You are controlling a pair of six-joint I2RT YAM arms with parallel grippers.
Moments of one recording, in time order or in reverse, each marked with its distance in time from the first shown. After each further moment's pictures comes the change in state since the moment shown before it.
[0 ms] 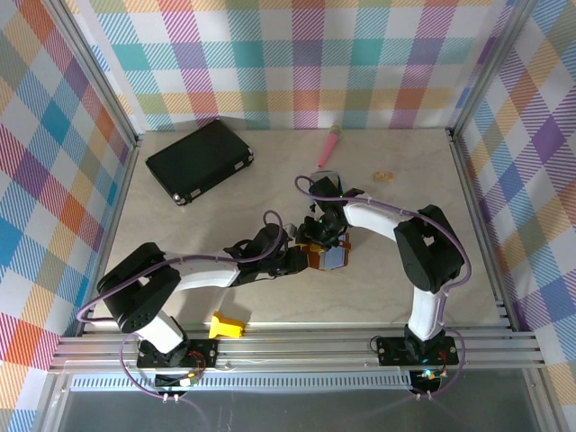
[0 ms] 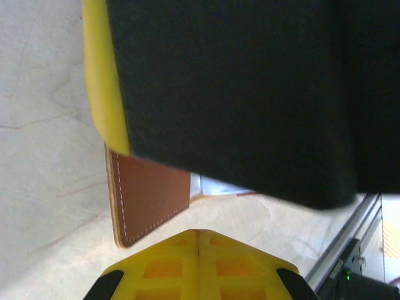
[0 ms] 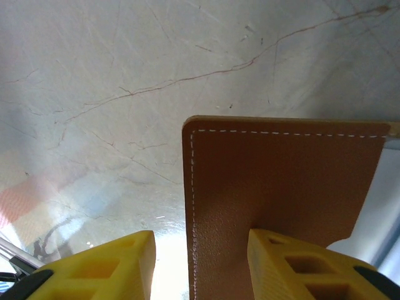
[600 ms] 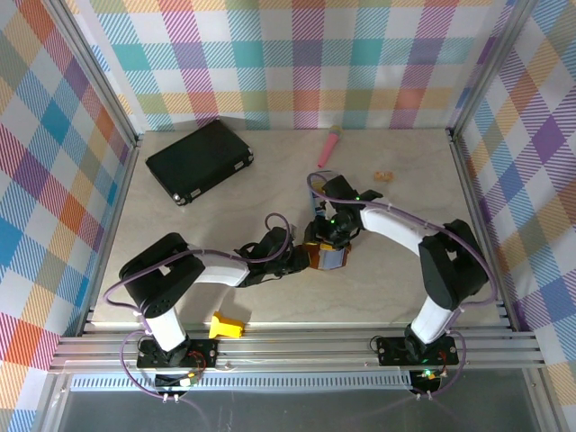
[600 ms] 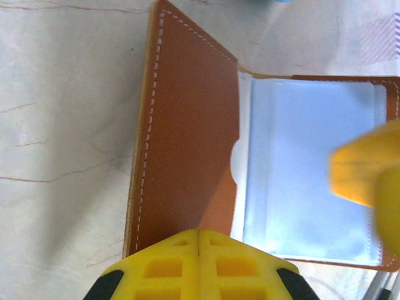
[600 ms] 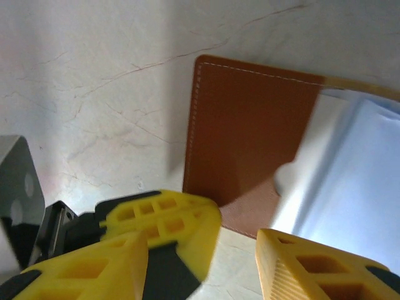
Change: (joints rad) left arm -0.003 0.145 0.000 0.150 -0.093 -0.051; right arm -0.050 -0.198 -0.106 -0.037 0.036 -0.068
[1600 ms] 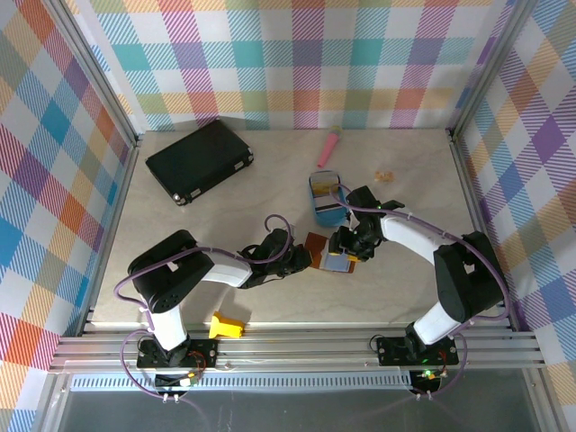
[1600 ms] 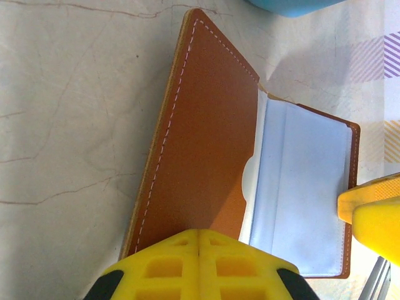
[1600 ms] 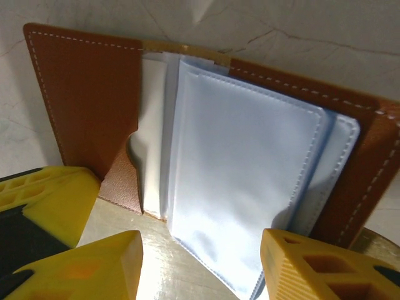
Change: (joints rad) left arm -0.002 0.052 -0.010 0.105 -0.003 -0.067; right arm -0.114 -0.095 -0.171 -0.034 0.073 -0.069
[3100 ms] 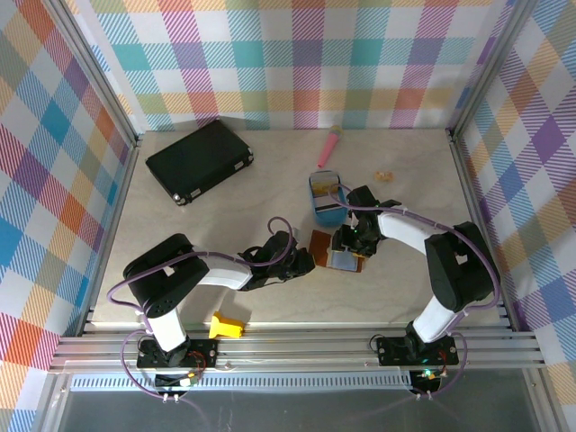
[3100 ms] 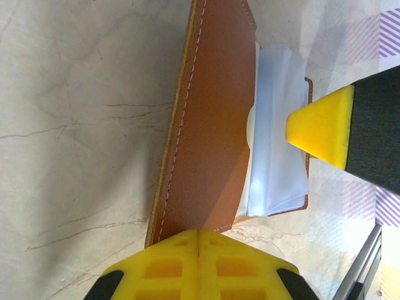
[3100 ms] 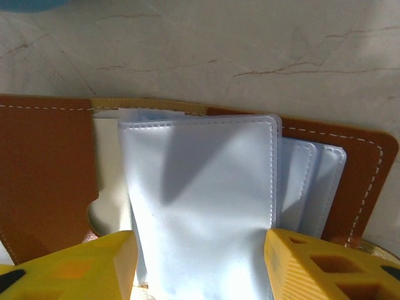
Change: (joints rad) left arm -0.039 -0.041 0.009 -0.058 0.015 -0.015; right arm -0.029 0.079 0.003 0.072 0.099 -0.056
